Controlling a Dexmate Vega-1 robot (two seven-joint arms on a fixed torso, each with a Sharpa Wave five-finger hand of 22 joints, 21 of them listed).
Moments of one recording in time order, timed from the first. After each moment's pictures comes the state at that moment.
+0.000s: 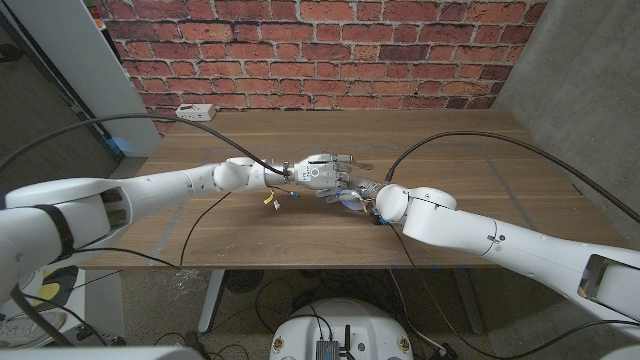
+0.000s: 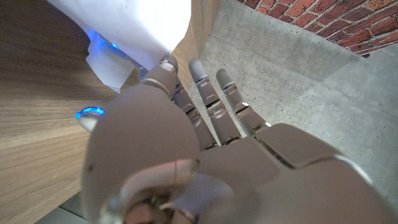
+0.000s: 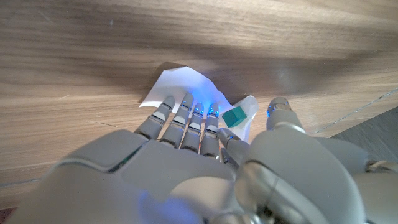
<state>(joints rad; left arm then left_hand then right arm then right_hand) 0.11 0.73 1.41 -1.23 1.58 -0.15 1.12 1.26 0.11 0.32 -0.16 0.18 0.93 -0.20 0.21 0.19 0.95 -0.21 0.28 0.46 0.82 -0.10 0.21 0.45 0.35 -0.04 0.77 0.19 -0.52 -0.72 -1.10 -2.17 0.12 -1.17 -0.08 0.53 0.02 0.24 -0.12 0.23 0.39 -0.04 0.21 0.19 0.31 -0.03 0.22 0.21 0.30 -0.04 0.30 0.35 0.26 0.11 0.21 0.18</state>
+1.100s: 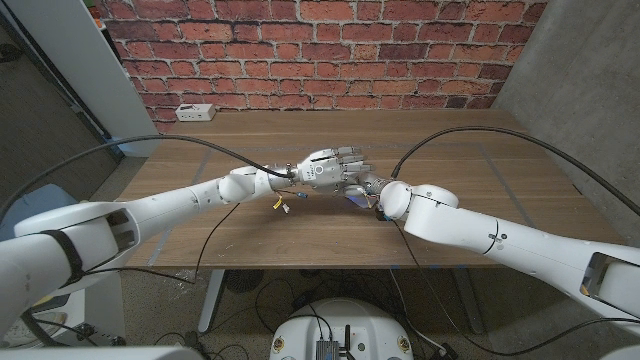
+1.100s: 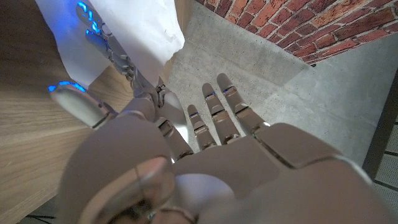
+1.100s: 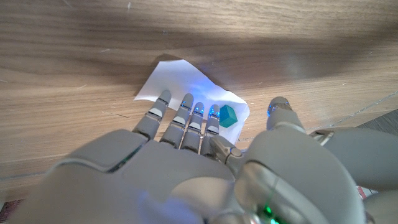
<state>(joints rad) 0.29 0.70 1.18 -1.27 1.55 -0.11 1.11 0.69 0.13 0.43 -0.04 0.19 0.82 -0.37 0.24 0.19 0.30 -0.18 0.19 0.21 0.51 -0.05 0.19 0.20 0.30 -0.04 0.68 0.18 -0.51 -0.73 -1.11 -2.19 0.12 -1.16 -0.08 0.54 0.03 0.23 -0.13 0.24 0.38 -0.07 0.20 0.19 0.31 -0.01 0.21 0.21 0.29 -0.04 0.30 0.36 0.29 0.14 0.21 0.19</state>
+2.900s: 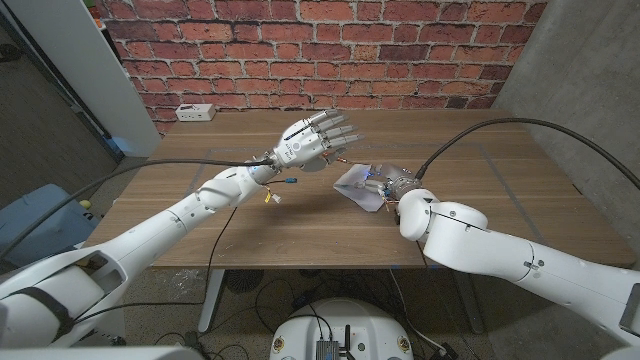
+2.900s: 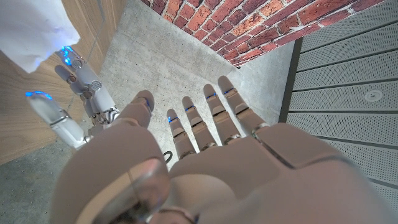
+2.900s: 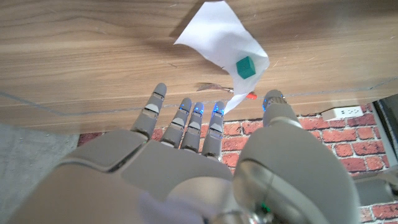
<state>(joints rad) 0.61 0.70 0.71 -1.46 1.53 -0.15 1.12 0.63 0.10 0.54 -0.15 0.17 0.37 -0.22 0.21 0.19 0.43 -0.19 0.22 0.22 0.50 -0.05 0.20 0.19 0.29 -0.03 0.64 0.18 -0.71 -0.81 -0.96 -2.45 0.03 -1.36 -0.41 0.60 0.05 0.25 -0.16 0.26 0.42 -0.08 0.20 0.19 0.31 -0.01 0.22 0.21 0.25 -0.04 0.26 0.32 0.31 0.16 0.22 0.19</state>
